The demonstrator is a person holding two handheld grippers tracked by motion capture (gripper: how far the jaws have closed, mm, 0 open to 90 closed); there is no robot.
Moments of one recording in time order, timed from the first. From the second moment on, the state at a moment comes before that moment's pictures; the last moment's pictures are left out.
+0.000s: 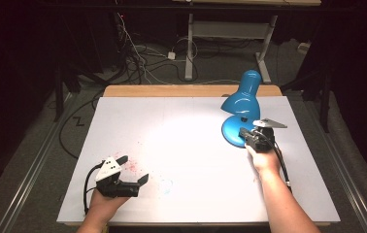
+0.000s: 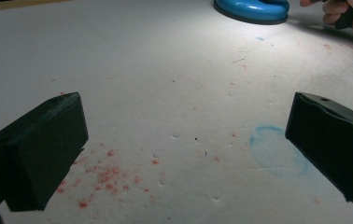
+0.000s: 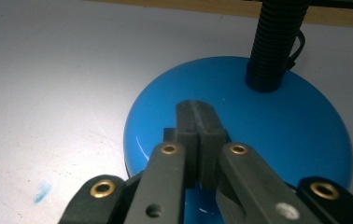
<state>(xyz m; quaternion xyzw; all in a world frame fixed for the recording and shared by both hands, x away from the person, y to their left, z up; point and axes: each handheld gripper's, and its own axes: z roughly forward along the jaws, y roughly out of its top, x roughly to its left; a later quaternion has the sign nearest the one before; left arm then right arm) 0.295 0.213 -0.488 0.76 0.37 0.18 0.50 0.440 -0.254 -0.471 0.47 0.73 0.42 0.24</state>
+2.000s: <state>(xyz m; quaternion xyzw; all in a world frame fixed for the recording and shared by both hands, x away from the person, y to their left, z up) 0.296 0.213 -0.488 0.76 0.37 0.18 0.51 0.434 -0.257 -0.466 0.48 0.73 0.43 0.24</state>
